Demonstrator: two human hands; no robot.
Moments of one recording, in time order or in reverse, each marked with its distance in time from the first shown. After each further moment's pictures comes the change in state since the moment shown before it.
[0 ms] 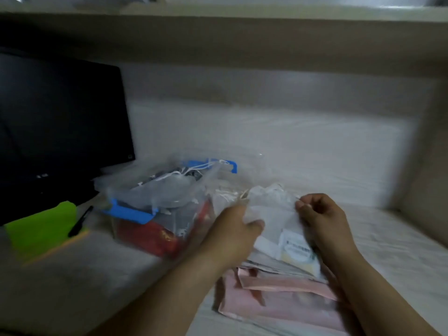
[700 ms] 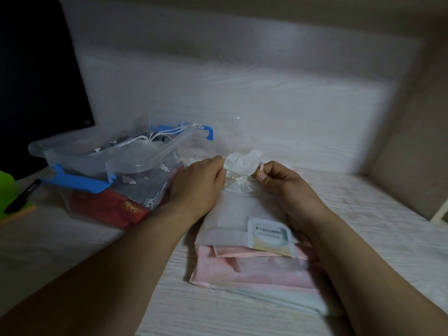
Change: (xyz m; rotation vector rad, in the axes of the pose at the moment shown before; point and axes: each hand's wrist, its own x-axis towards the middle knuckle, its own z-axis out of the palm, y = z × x) left_hand 0.076 -0.061 0.006 0.600 0.285 0.489; right_hand -0.003 0.000 0.015 0.101 -0.437 0.142
